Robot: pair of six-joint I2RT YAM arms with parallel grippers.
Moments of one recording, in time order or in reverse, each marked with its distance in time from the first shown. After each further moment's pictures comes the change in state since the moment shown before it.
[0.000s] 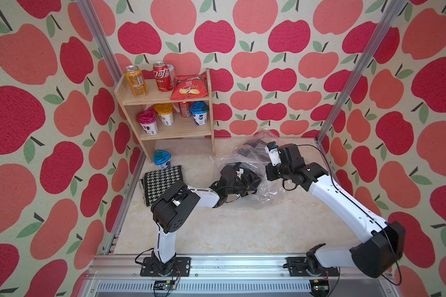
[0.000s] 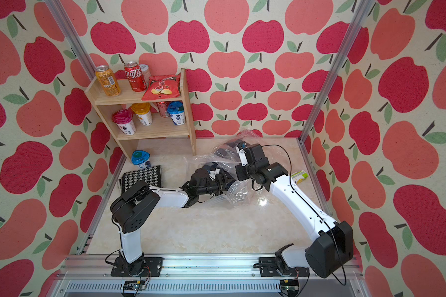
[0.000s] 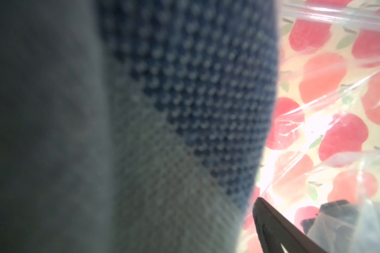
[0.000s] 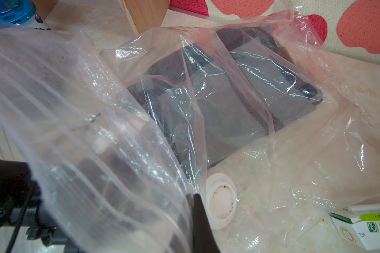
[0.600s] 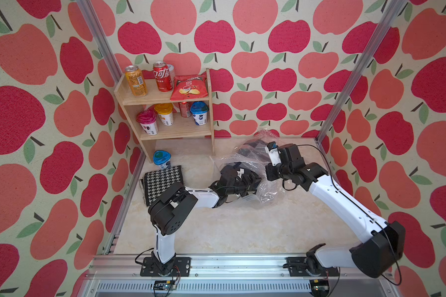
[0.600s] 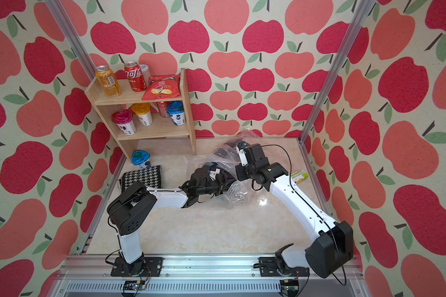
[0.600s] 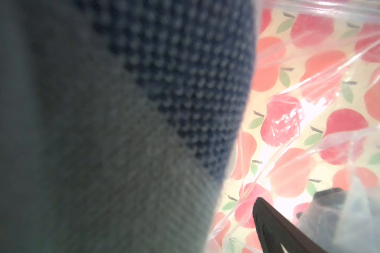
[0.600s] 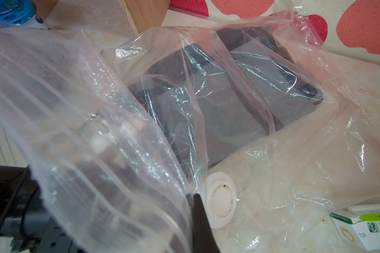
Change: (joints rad) left arm -0.004 -0.034 0.000 -0.044 0.000 0.000; right arm 0.000 0.000 0.000 0.000 0.000 0.000
